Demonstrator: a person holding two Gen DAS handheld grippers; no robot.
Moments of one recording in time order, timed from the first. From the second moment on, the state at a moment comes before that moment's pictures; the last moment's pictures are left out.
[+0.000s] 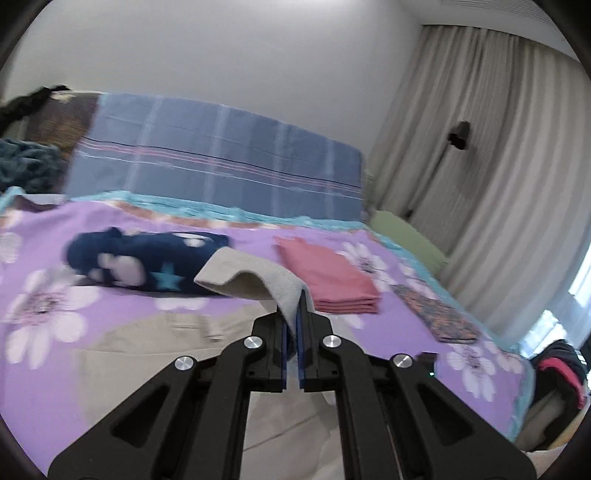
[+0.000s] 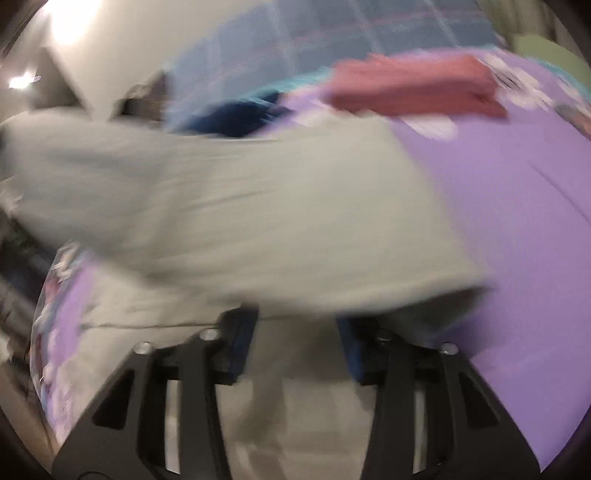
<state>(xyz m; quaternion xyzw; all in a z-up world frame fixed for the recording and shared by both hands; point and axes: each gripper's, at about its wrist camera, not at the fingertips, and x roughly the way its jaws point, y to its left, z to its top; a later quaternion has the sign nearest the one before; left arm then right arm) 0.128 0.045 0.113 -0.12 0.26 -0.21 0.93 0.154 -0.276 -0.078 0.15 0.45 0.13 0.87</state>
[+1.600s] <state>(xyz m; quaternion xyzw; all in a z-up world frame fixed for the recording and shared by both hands) 0.154 0.037 -0.074 -0.02 0.42 -0.08 0.91 0.304 -0.312 -0.003 0.15 0.51 0.08 0.85</state>
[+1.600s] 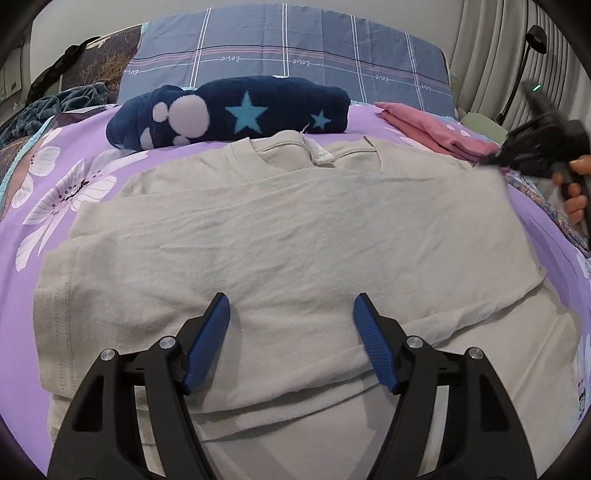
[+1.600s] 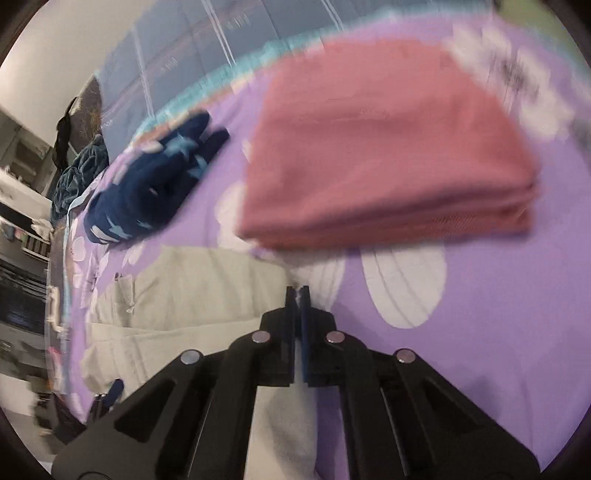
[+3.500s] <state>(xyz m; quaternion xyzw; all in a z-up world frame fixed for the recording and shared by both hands) 0.094 0.138 -0.069 -0.12 0.42 0.03 0.90 0.142 -0.269 -0.076 0.01 0.44 0.13 0.89</state>
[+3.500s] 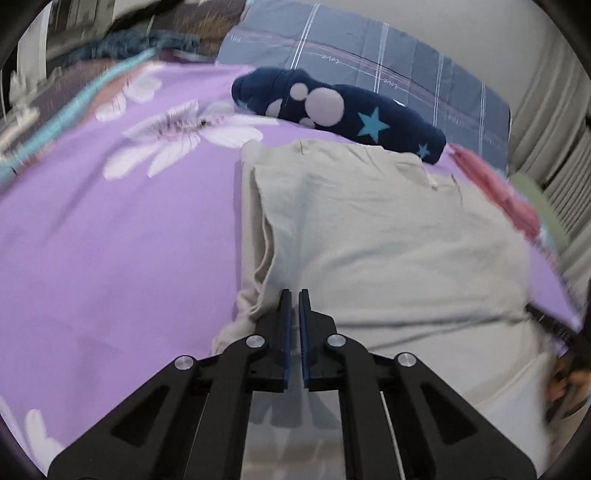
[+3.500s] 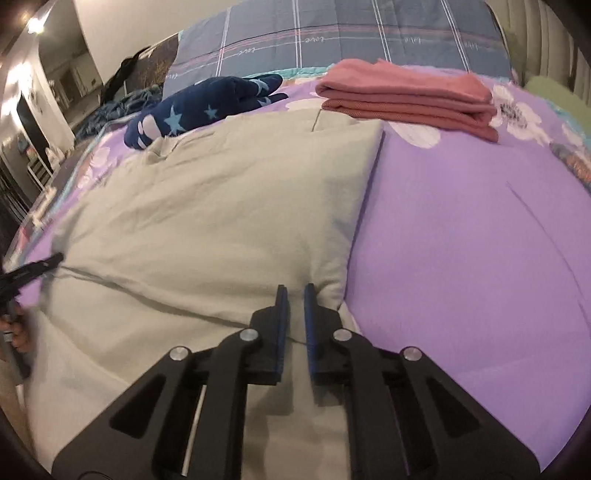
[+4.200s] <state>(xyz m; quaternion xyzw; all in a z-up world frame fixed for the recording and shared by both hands) 0.001 0.104 -0.048 -0.05 0.40 0.01 0.92 0.032 -0.321 -0.060 0.10 0.44 0.13 0.88</state>
